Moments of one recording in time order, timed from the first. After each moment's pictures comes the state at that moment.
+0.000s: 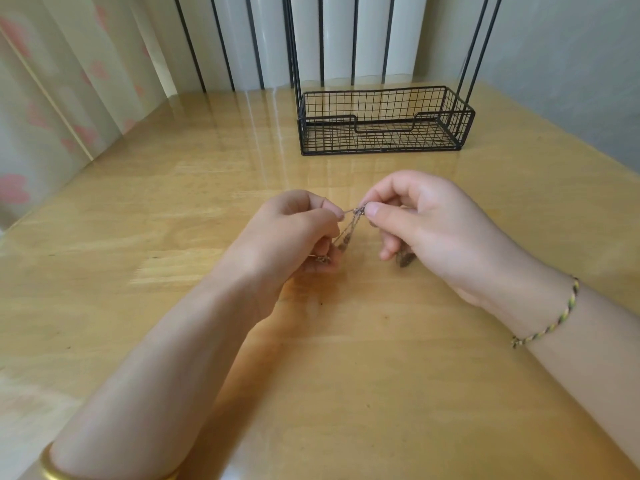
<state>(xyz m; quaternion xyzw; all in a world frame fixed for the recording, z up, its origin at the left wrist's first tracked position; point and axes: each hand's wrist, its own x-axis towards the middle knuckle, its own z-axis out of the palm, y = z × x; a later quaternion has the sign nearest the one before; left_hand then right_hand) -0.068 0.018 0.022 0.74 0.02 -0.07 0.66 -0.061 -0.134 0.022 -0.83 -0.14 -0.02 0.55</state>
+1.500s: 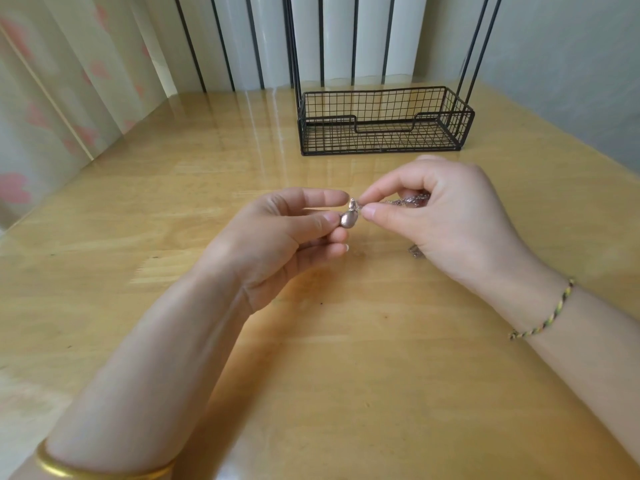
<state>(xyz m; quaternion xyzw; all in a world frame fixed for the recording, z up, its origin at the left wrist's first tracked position) -0.066 0.025 0.024 0.63 0.00 -0.12 0.77 -0.060 -0.136 0.027 -0.86 -0.16 -0.16 0.46</state>
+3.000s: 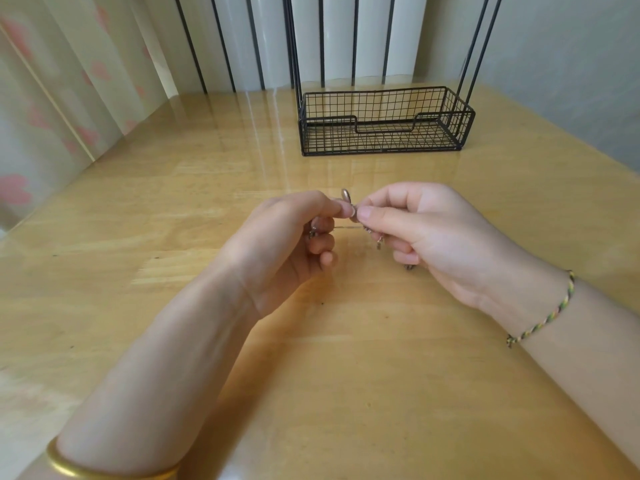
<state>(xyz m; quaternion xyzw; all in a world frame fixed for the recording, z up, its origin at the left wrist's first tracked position) -0.070 0.018 0.027 0.63 0.02 -0.13 0.77 -0.061 -0.134 0.021 -0.79 -0.08 0.06 0.60</state>
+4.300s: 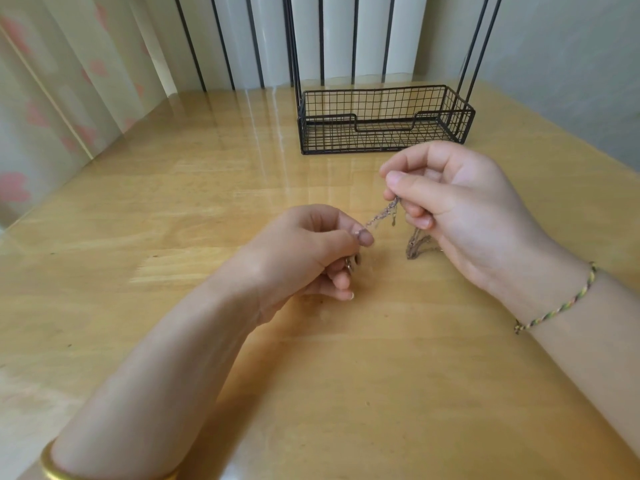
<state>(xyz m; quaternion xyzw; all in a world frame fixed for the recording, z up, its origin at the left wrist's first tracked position) -0.075 0.014 0.022 0.75 -0.04 -0.16 0.63 -0.054 -0.144 0.028 -0.72 -0.10 -0.06 0.69</state>
